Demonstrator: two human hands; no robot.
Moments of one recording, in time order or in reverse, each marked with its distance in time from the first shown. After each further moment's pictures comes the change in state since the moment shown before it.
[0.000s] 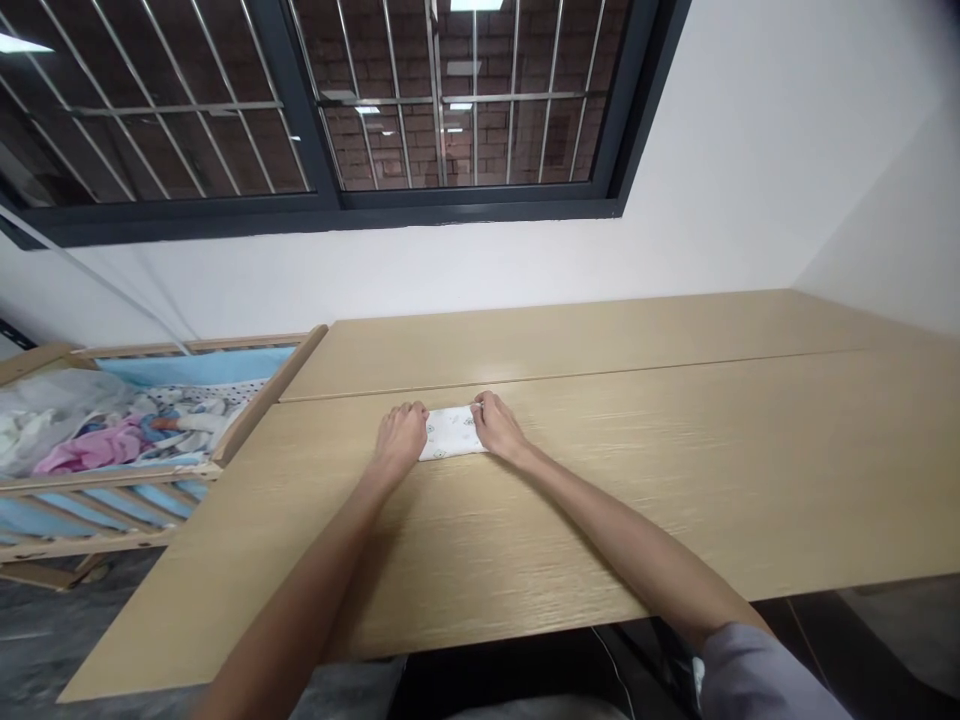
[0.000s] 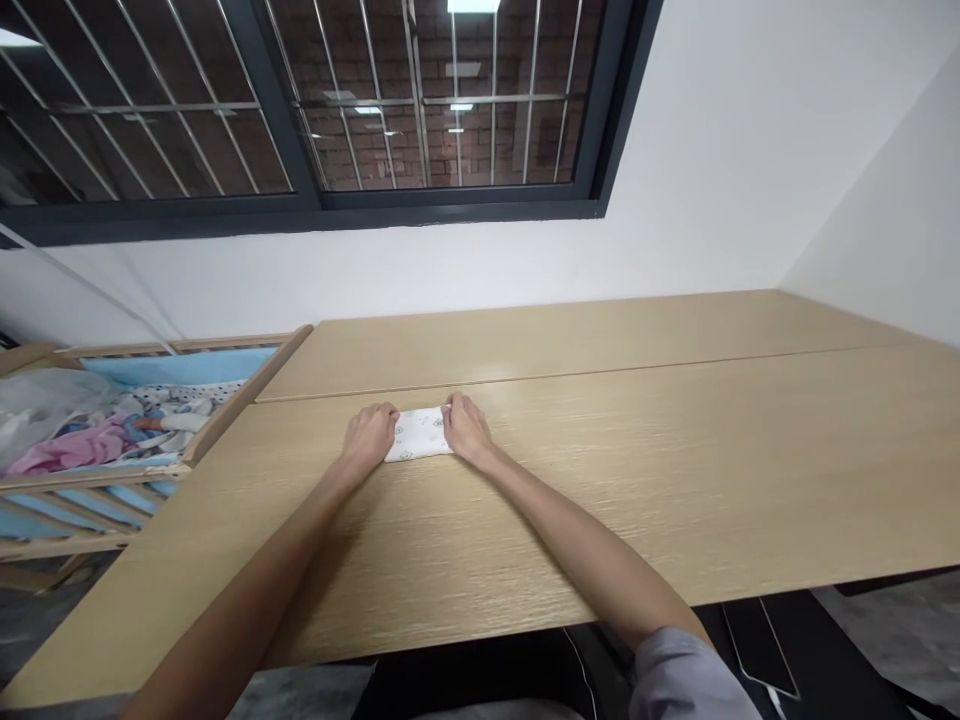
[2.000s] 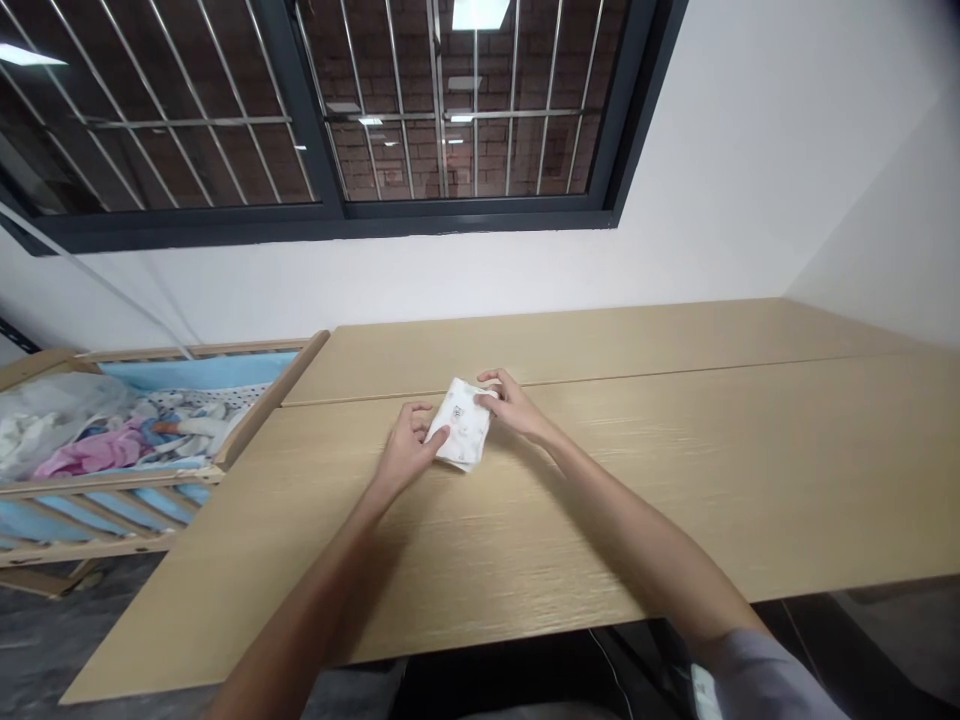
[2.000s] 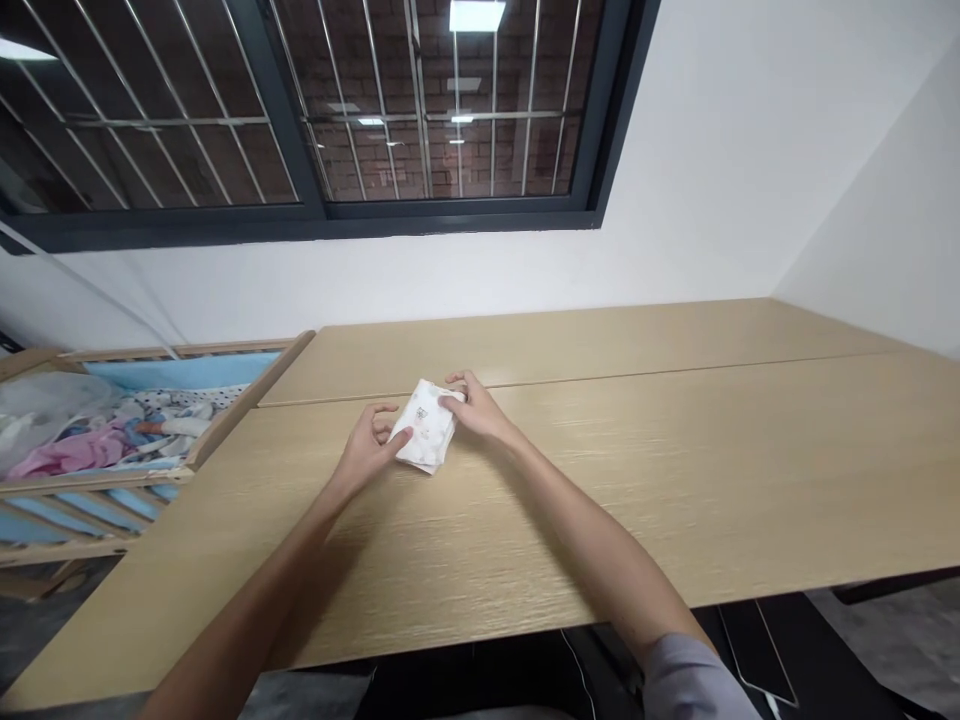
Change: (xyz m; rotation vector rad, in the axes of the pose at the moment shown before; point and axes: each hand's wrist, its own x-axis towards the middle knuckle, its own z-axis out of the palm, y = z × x) left_hand -0.035 0.015 -0.011 -0.587 0.097 0.059; right_hand 0.012 -0.003 -0.052 0.632 -0.109 -0.091
